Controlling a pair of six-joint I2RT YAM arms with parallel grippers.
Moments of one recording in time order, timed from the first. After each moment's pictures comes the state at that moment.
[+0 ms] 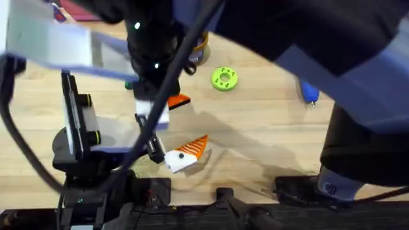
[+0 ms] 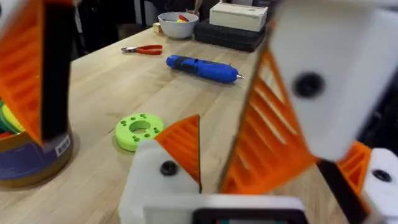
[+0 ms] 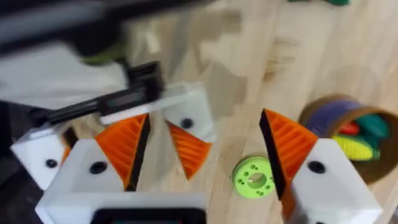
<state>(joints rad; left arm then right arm) 0.03 0.01 0.01 -0.13 1.16 0.06 1.06 2.08 2.30 -1.49 -0.06 -0.67</state>
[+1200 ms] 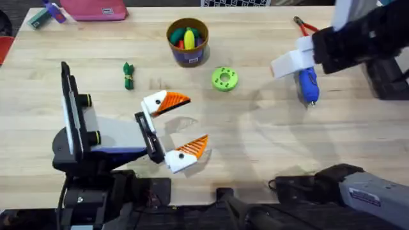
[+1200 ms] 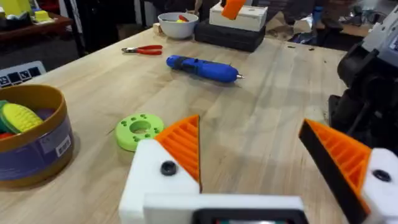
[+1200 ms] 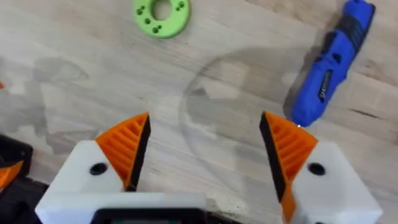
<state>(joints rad) 0.03 0.01 0.01 -0.13 1.16 0.07 0.29 1.23 1.38 -1.29 -0.08 0.00</state>
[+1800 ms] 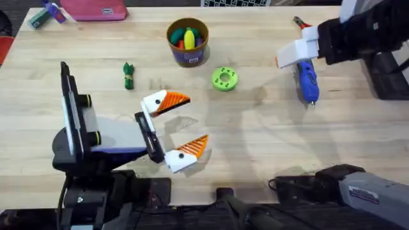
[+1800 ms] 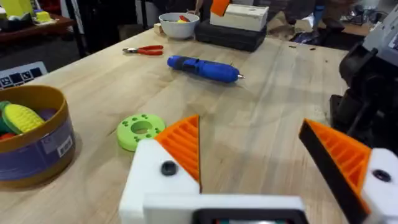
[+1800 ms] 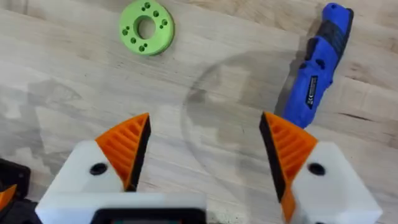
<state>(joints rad) 0.03 0.01 0.01 -0.13 1.16 0.07 0.22 1.25 1.38 -1.25 -0.08 0.01</state>
